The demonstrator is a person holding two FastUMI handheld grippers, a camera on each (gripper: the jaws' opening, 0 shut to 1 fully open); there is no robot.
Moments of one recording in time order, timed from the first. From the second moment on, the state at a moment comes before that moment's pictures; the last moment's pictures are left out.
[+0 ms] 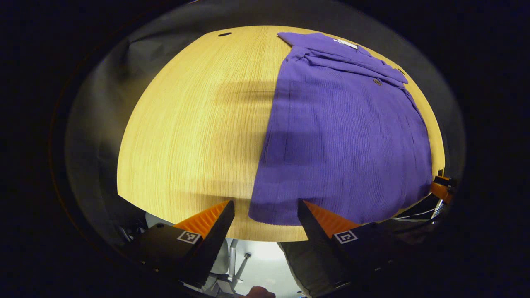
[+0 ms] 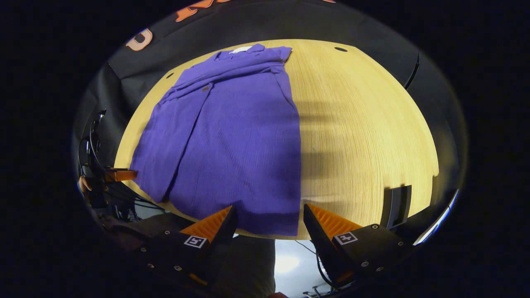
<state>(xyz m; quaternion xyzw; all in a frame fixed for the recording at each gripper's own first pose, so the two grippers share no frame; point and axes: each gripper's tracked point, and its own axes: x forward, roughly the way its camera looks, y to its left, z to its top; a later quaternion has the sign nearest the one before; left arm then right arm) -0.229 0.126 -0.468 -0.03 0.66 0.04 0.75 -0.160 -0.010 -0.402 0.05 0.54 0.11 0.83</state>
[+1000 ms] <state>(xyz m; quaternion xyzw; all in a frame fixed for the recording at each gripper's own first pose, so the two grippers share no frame) -0.204 0.099 -0.480 -0.05 0.75 -0.01 0.66 -0.160 0.005 -0.415 0.06 0.61 0.08 0.79</state>
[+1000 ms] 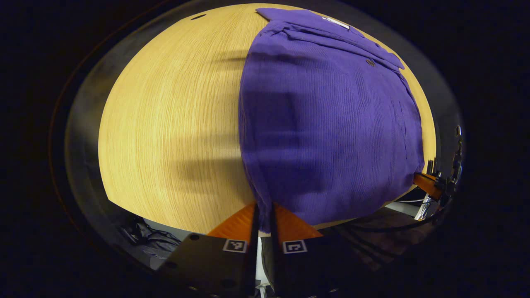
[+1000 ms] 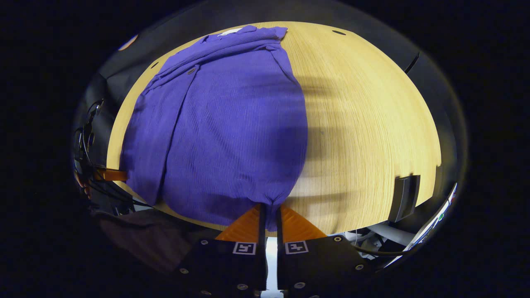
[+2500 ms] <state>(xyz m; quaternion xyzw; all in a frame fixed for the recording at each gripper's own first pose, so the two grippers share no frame) 0.051 0.084 -0.324 0.03 0.65 -0.11 0.75 0.052 0.014 -0.221 0.13 0.47 0.16 0.86</state>
